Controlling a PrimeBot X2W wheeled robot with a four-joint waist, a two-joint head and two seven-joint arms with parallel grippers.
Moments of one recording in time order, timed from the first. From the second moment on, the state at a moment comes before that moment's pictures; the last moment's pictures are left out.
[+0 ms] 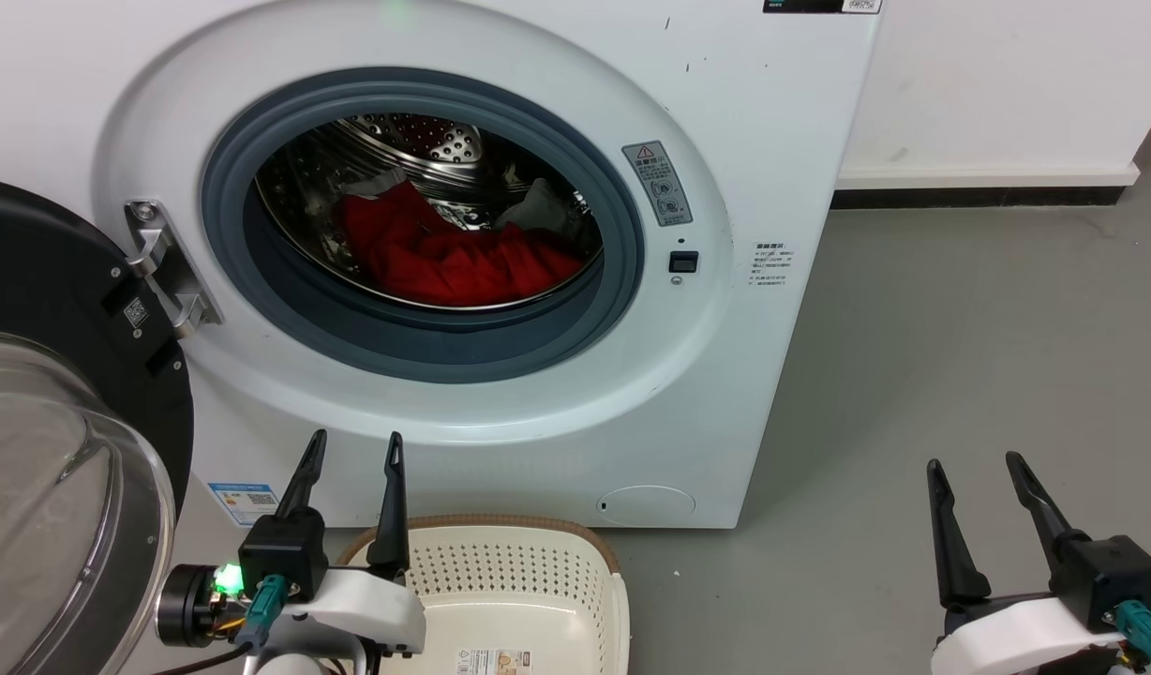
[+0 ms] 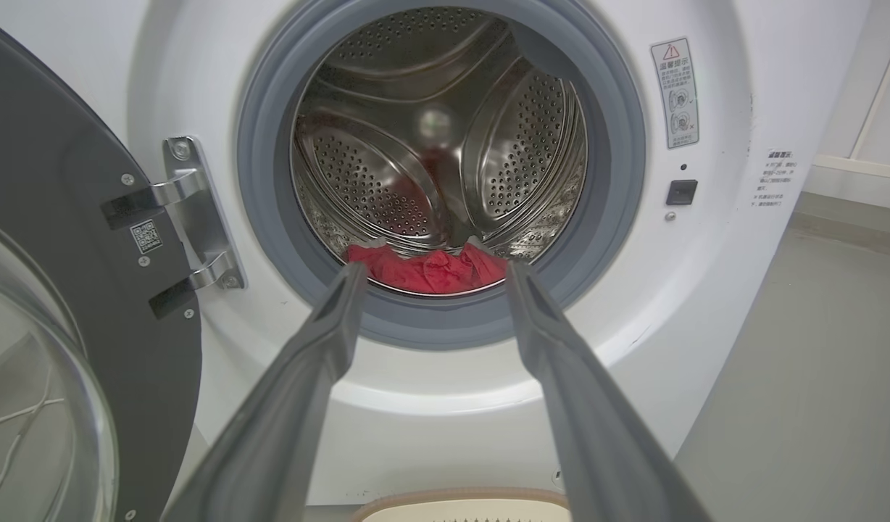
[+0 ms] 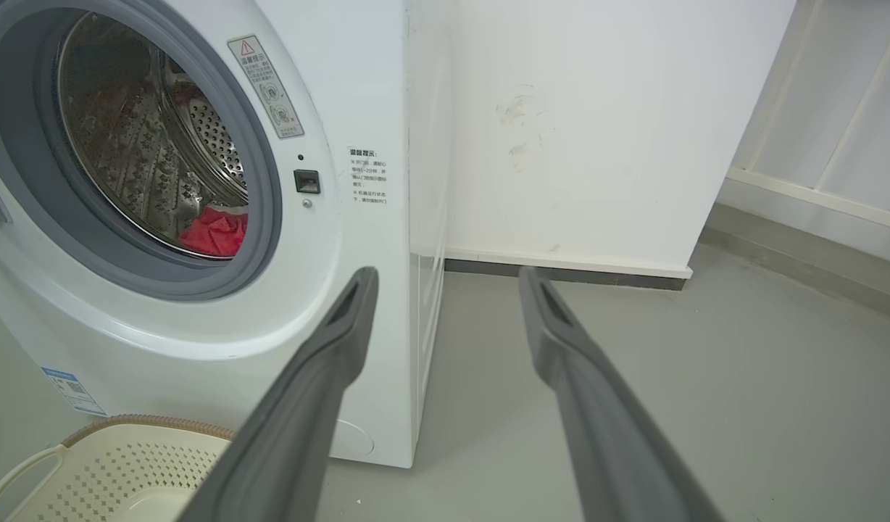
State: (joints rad) left arm -0.09 0.08 -0.07 0.22 -0.06 0.01 -0.26; right arm 0.07 -0.05 -0.06 0.01 0.00 0.13 -0.14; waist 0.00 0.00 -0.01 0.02
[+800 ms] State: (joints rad) left arm -0.43 0.15 -0.03 0.39 -0.06 -0.03 -0.23; right arm -0.03 -0.05 -0.03 0.00 0.03 0.13 -0.16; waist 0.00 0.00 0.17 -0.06
